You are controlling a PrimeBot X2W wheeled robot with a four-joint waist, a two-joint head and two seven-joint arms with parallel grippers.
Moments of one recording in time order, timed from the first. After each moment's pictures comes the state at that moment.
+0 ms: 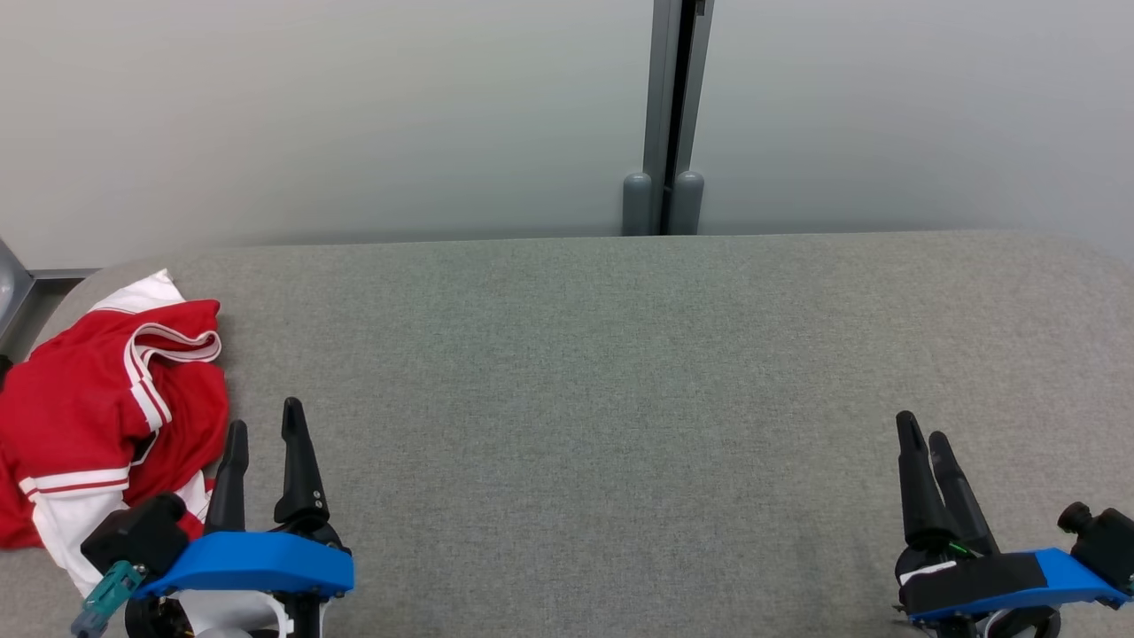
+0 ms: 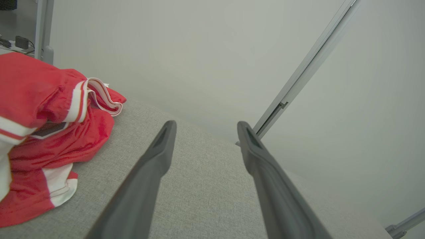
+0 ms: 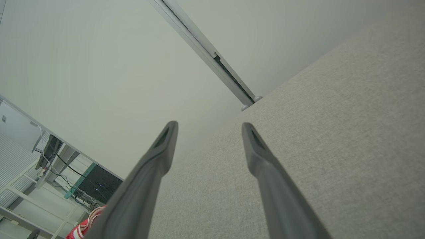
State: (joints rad) left arm -0.06 0.05 -0.02 0.19 -0.59 -0.03 -0.13; right arm -0.02 -0.04 -0.01 0.15 0.82 0.12 -0.13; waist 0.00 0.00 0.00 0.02
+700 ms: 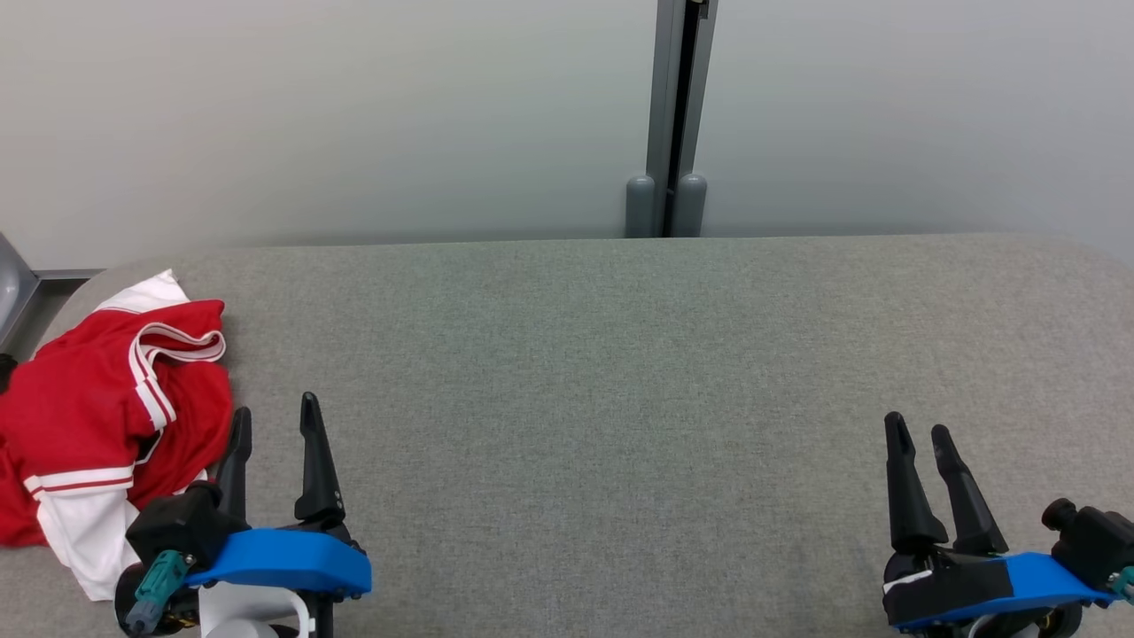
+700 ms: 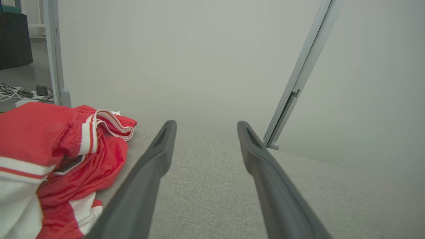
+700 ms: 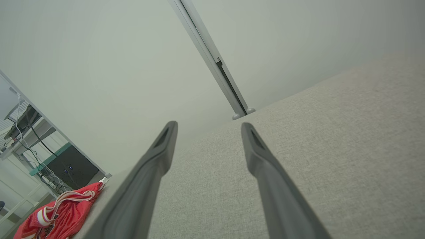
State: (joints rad) left arm -0.08 0.07 -0.05 0.23 -0.35 0.01 -0.18; right arm -0.02 -0.04 0.00 0.15 0.60 0.13 -0.18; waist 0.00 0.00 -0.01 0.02
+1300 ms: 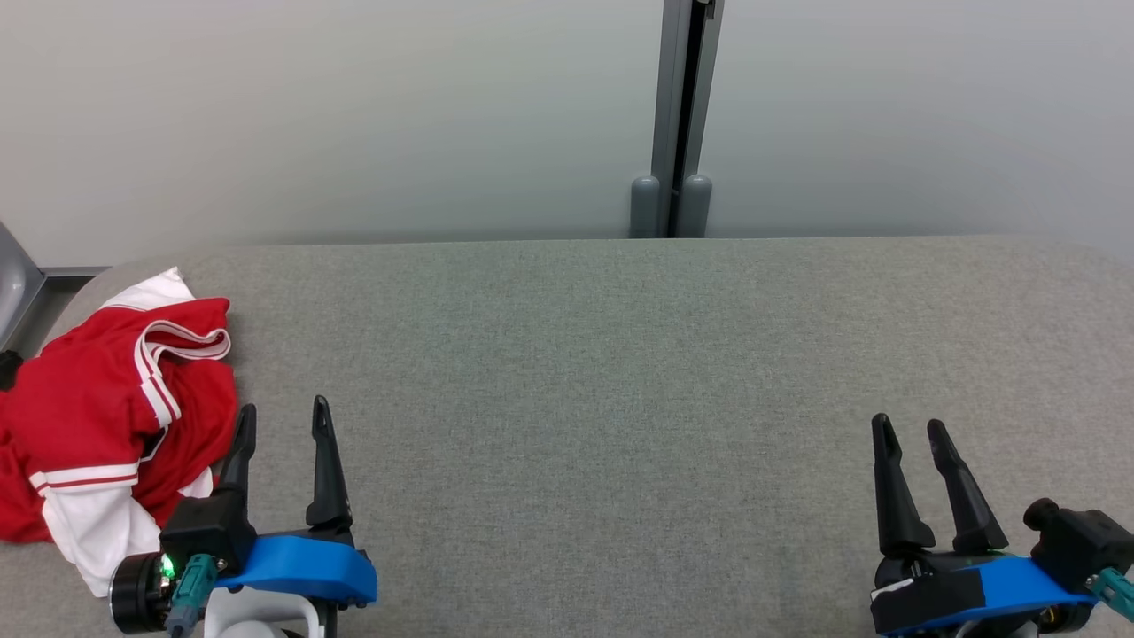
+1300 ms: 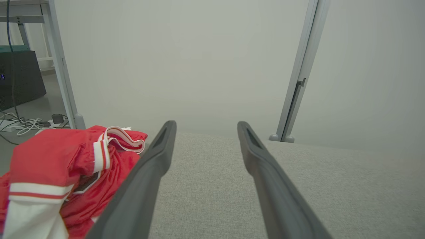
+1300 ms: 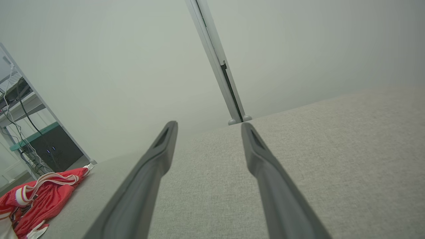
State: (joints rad) left arm -0.08 0.08 -0.07 0.25 -0.20 0.03 -0.22; right arm -0.02 -0.04 0.01 0.15 0.44 0.13 -0.22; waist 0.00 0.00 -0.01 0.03
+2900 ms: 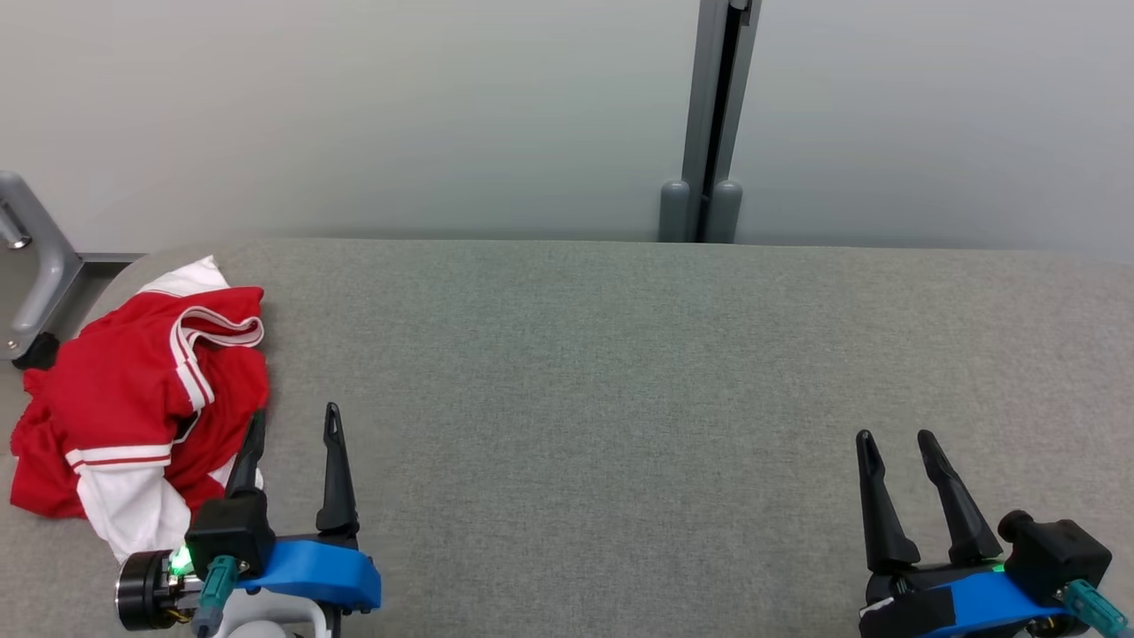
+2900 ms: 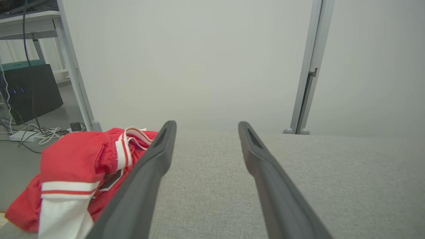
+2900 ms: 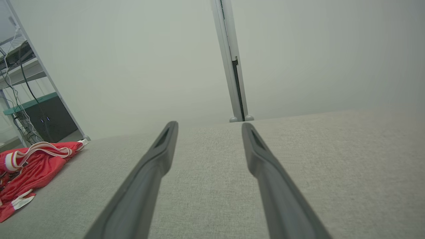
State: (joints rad) left arm -0.10 0.09 -0.09 0.31 -0.13 0.04 -0.26; right arm -0.01 -0.05 0.01 0.18 0.28 0.13 -0.26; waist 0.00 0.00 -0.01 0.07
